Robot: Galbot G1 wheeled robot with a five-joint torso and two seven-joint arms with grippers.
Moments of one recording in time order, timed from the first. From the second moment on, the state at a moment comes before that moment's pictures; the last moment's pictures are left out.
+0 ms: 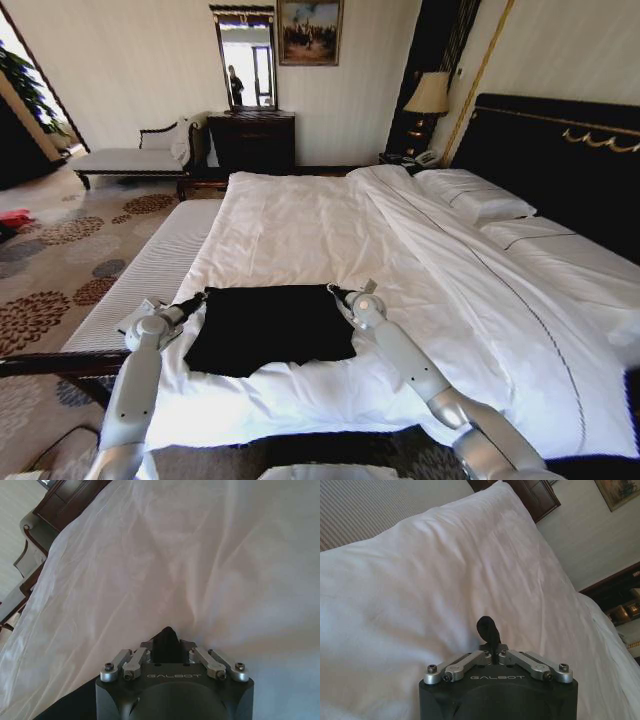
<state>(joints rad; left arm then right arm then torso) 0.87 -1.19 -0.75 -1.34 -1.20 0.67 -0.08 -0.61 1.26 -0.02 1.29 1.38 -0.30 0.45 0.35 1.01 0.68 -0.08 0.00</state>
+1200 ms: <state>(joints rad) 1.04 -1.19 -0.82 -1.41 -1.34 0.49 0.16 -0.81 1.20 0.04 1.53 1.37 -0.08 0.34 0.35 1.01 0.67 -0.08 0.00</state>
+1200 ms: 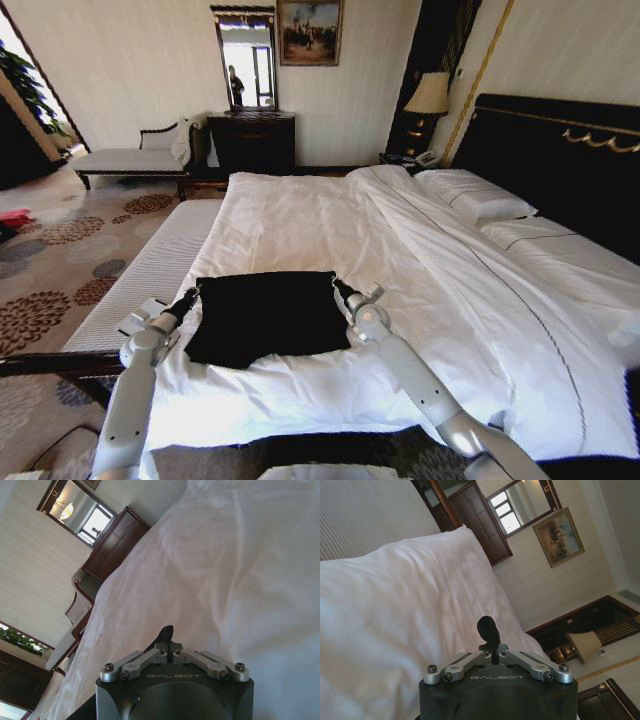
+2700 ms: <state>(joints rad) 1.40 -1.09 -0.84 -1.65 -1.23 0.48 0.24 -1.12 1.02 0.05 1.87 1.32 -0.06 0.48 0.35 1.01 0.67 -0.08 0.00</state>
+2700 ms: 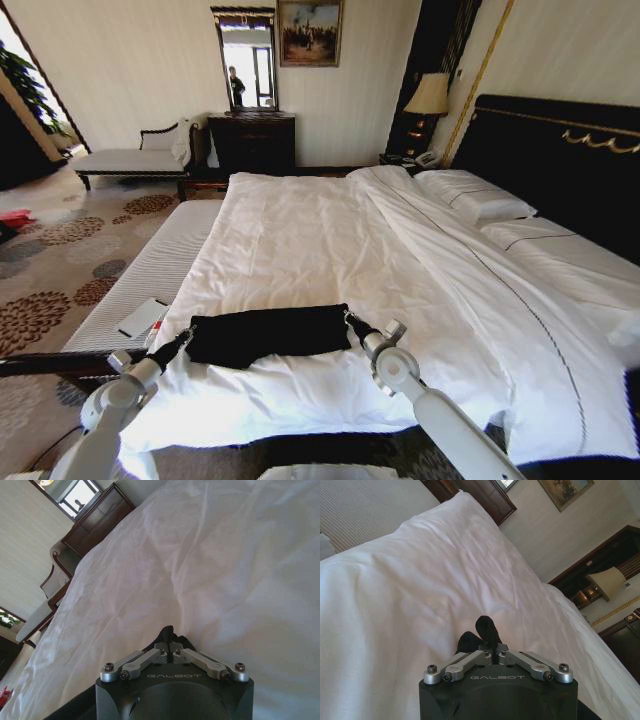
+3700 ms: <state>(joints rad) 1.37 -1.08 -0.93 -1.92 -1.16 0.36 0.15 -1.24 0.96 0.27 2.13 1.26 -0.12 0.51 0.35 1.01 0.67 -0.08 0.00</state>
